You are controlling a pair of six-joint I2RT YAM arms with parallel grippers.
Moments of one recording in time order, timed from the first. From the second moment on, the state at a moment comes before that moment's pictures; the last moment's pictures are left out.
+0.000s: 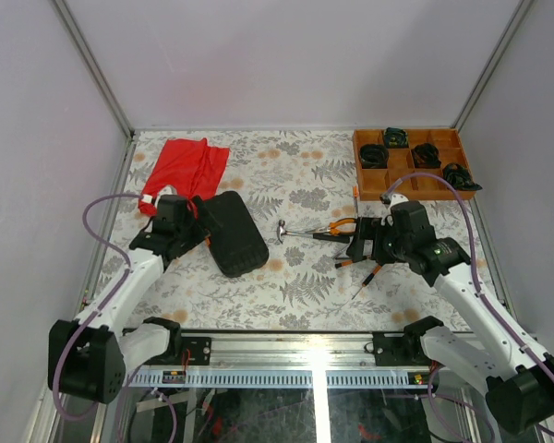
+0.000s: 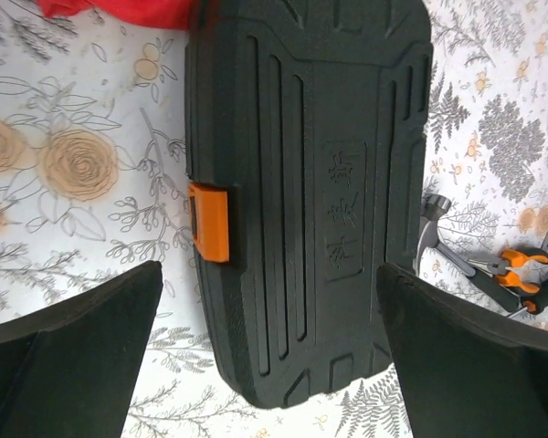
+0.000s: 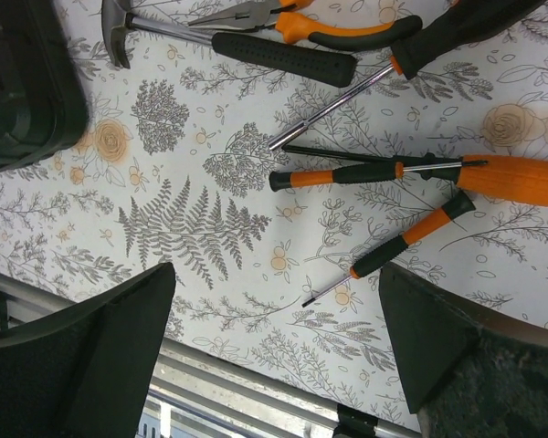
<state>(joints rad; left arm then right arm) -0.19 1.05 0.69 -0.42 -0.03 -0.77 0.39 0.91 0.77 -0.70 -0.12 0.41</state>
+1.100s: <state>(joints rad) -0.27 1.29 0.58 -0.04 0.01 -0.78 0.39 0.93 0.75 -0.66 -0.20 0.41</state>
